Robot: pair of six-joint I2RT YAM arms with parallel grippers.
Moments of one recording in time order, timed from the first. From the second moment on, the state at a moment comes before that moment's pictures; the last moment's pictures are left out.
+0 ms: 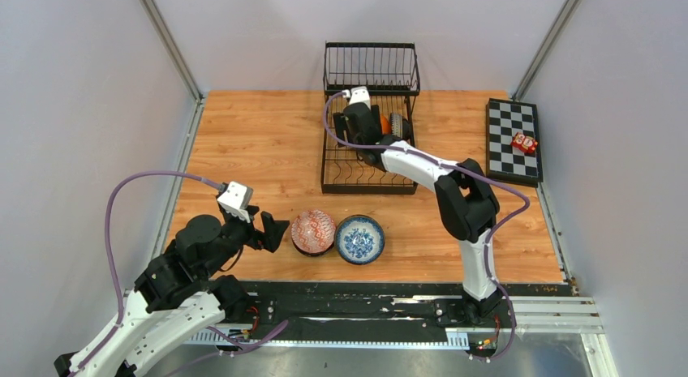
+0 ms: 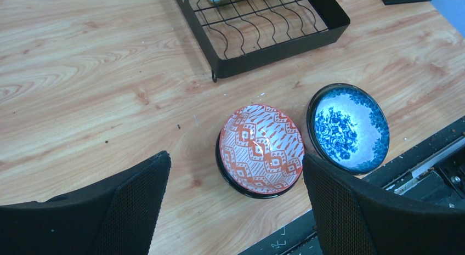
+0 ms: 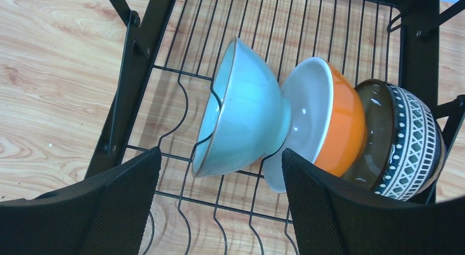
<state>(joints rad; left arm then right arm) -0.79 0.32 0.71 -0.67 -0.26 -0.25 0.66 2.05 1.58 0.00 0.41 0.16</state>
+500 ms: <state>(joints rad) -0.79 0.35 0.71 -0.68 -0.27 -0.25 0.70 1.83 1.40 0.00 0.38 0.18</state>
